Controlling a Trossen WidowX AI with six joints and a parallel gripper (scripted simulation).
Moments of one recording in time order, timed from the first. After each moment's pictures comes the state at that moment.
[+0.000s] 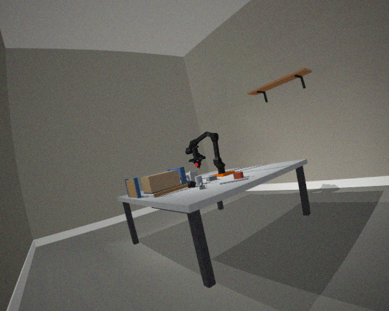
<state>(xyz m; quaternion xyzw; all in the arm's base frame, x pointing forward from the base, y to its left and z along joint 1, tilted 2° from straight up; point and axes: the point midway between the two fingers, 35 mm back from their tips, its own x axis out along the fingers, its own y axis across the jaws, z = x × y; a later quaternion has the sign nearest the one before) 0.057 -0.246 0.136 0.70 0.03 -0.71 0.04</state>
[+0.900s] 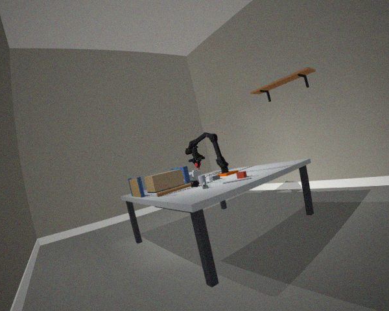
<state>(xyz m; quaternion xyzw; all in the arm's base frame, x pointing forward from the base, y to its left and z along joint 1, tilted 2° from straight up) 0.058 -0.299 0.138 0.70 0.03 -0.72 0.04</state>
